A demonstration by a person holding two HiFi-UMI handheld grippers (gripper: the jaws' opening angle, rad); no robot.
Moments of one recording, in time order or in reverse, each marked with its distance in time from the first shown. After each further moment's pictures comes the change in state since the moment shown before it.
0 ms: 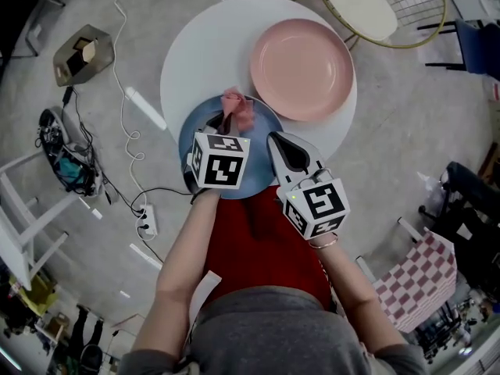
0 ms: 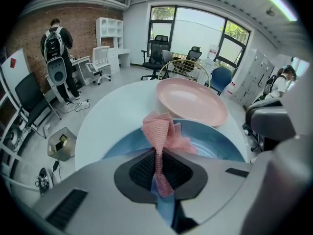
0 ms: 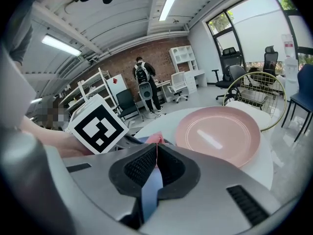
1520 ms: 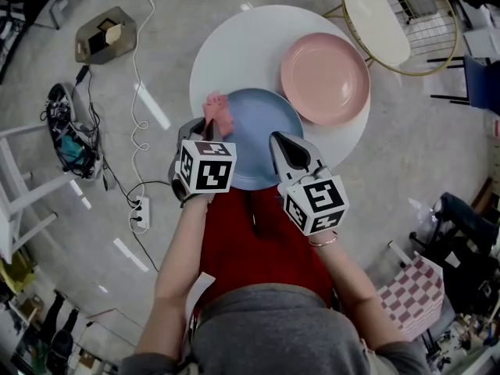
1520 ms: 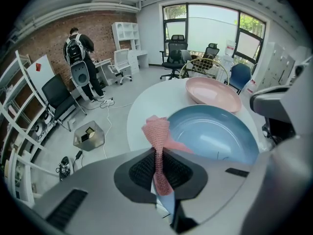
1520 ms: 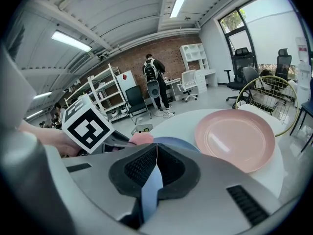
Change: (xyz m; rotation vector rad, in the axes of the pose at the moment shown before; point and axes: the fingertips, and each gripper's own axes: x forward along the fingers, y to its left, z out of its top) left arm -0.067 0.076 -0.060 -0.078 0.017 0.216; right arm 0.010 0.055 0.001 -0.080 0.029 0.075
